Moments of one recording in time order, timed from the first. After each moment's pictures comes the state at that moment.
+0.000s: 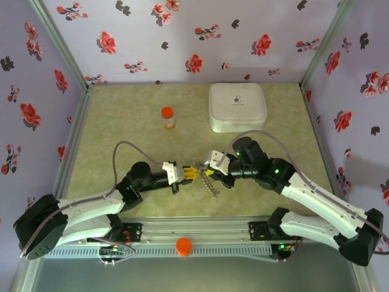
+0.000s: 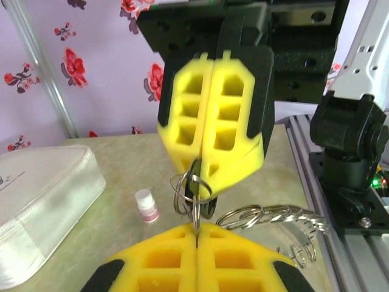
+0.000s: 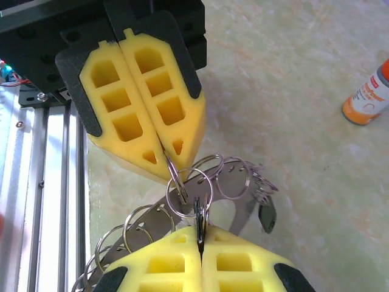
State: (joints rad) left arm -0.94 1.07 0.31 0.74 0.44 0.19; right arm 0.86 0.95 0.86 -0.59 -0.36 -0.42
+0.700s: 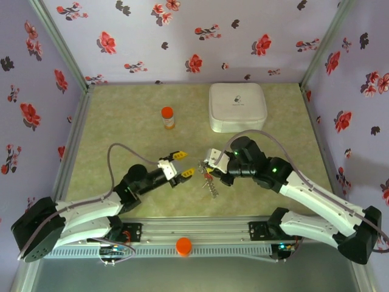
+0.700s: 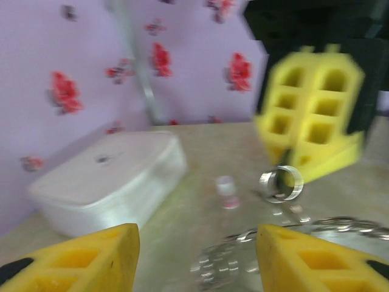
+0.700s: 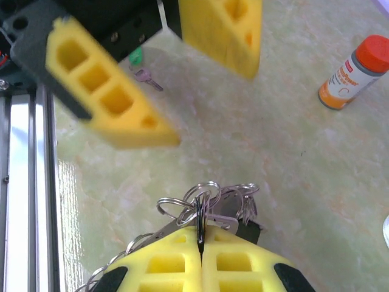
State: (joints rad) left arm -0.95 1.02 0.24 0.83 0.09 0.25; right arm 0.87 0.98 0.87 -0.58 -0.27 -0.43
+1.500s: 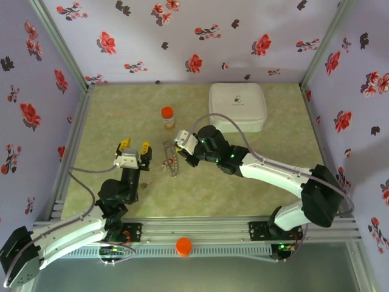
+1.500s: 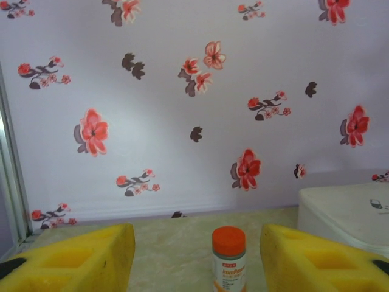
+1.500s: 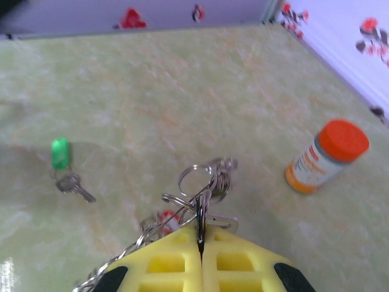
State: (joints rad) left arm -0.93 0.65 0.15 0.85 -0.76 0.25; right arm 0.92 1.43 0.96 -0.03 -0.14 -0.30
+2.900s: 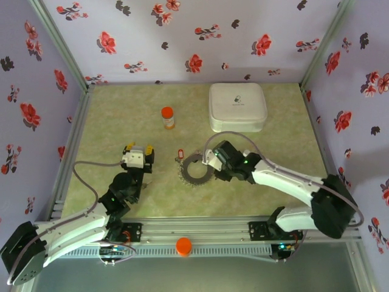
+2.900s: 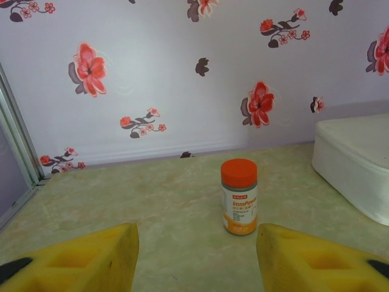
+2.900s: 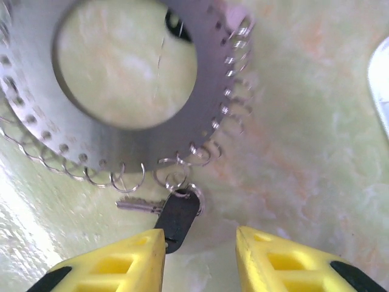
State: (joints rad) left arm -0.89 0.73 0.16 0.65 -0.78 0.11; right arm 0.83 1.28 0.79 -0.53 0.13 -0.37
